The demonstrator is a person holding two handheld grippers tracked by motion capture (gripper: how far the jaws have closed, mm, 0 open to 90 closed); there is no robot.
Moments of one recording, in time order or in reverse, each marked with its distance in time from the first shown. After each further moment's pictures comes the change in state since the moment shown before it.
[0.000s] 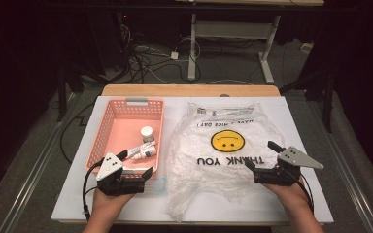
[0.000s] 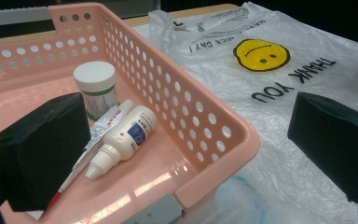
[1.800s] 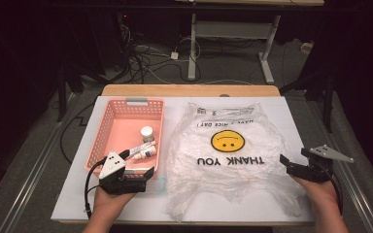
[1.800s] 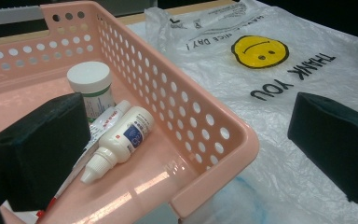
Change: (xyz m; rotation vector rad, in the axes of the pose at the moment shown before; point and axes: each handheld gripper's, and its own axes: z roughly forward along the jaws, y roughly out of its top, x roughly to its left) left arm -0.001 0.002 0.005 0.014 -0.008 0.015; right arm -0.092 -0.037 -0.030 0.241 -0.247 0.158
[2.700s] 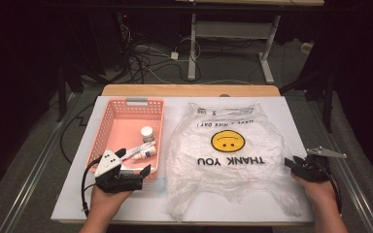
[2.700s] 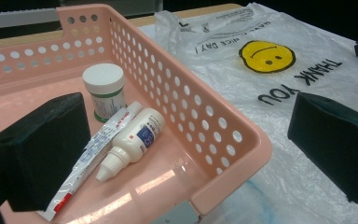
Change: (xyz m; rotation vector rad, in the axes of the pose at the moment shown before) left arm 0.008 0.002 -0.005 -0.007 0.014 -0.023; right arm -0.014 -0.013 0.016 0.194 -0.017 0.062
